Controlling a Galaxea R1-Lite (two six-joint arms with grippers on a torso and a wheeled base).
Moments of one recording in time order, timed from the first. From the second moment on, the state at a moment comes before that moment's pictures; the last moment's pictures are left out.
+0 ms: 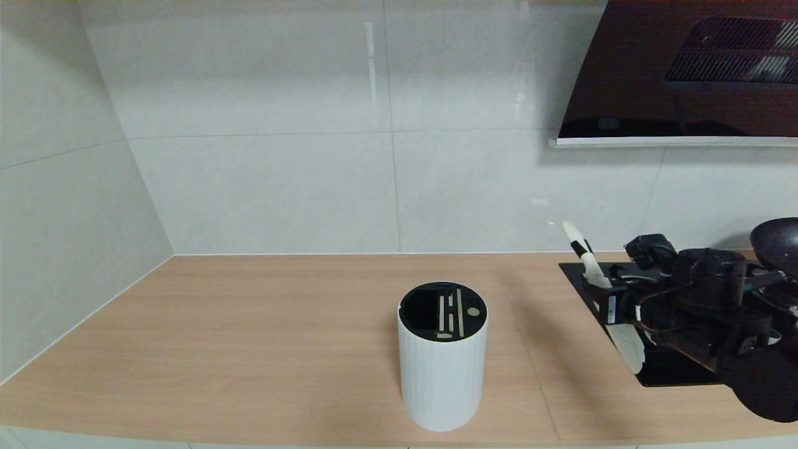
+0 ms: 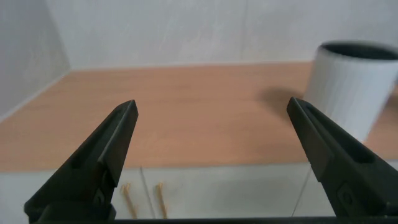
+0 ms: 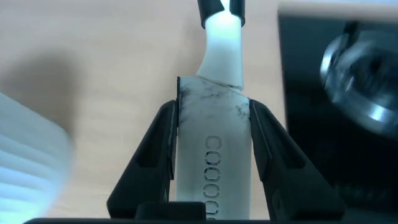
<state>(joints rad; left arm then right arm) 0.00 0.03 -0.17 0.05 -0.15 0.01 0.20 1.90 -0.53 -1.10 -0.06 0.00</state>
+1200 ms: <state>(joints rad) -0.42 1.46 -0.60 -1.06 -0.63 -0.68 0.71 1.65 -0.81 -0.79 -0.25 0.04</state>
